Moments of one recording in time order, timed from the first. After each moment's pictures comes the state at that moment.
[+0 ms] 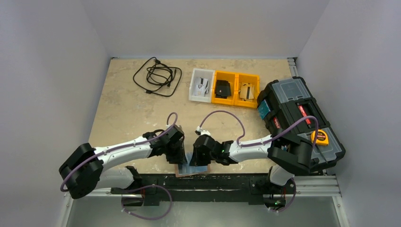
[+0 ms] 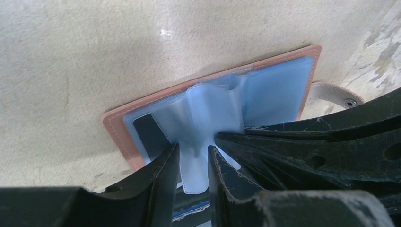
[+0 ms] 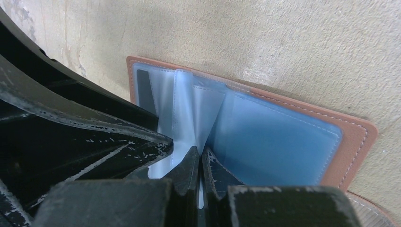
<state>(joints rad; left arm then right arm) -0.87 1.22 0.56 -0.50 0.12 -0.99 1.20 1.62 0.70 0.07 0.00 1.06</state>
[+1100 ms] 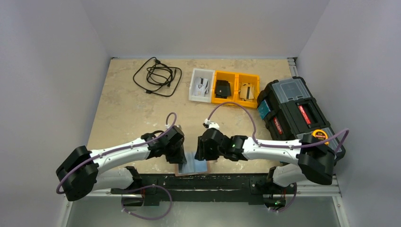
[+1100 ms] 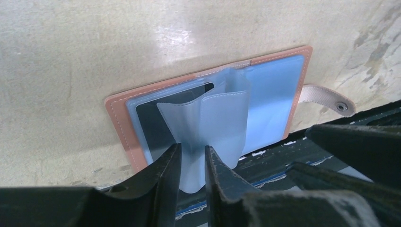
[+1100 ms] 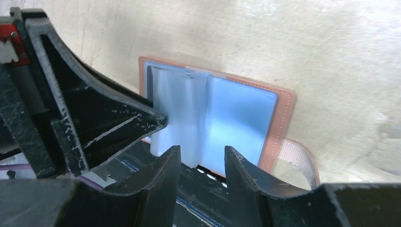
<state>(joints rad) -0.89 1.18 0.56 -0.51 0.08 -1.02 1.16 1.39 0.76 -0.23 0.08 1.01</state>
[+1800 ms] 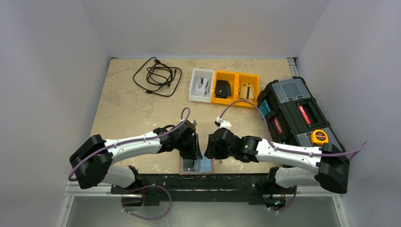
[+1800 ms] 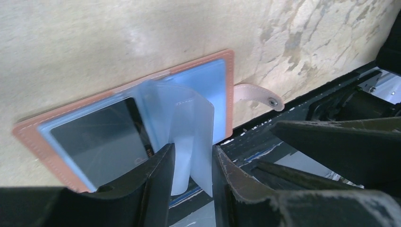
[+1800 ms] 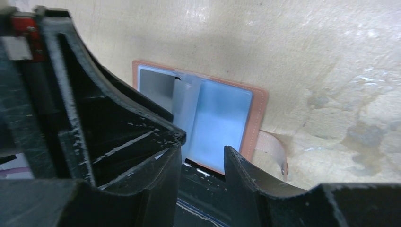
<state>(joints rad) -0.95 1.33 0.69 -0.38 0.17 -1.01 1.14 1.22 0.71 -0.38 0.17 1.02</state>
